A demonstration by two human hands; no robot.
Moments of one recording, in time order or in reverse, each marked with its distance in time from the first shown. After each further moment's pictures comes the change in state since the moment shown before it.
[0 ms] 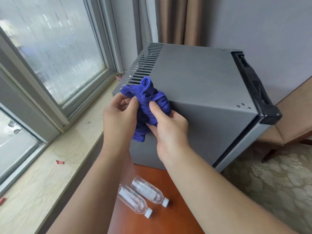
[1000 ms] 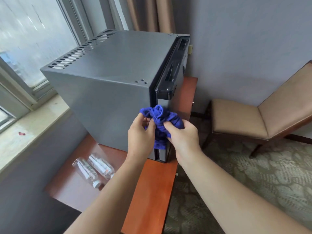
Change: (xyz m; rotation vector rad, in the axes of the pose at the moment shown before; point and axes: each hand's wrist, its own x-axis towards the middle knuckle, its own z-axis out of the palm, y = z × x) left_hand -0.175 -0.077 0.243 0.337 -0.001 0.034; right_hand 0.043 -0.100 -0.300 -0.458 0.013 -0.013
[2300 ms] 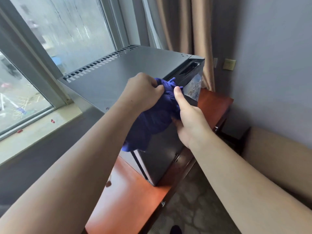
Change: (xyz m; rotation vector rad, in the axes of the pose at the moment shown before) left_hand 0.141 0.172 0.084 0.792 0.070 -0.048; right_hand 0.146 -0.153 -0.041 0.215 -0.507 0.187
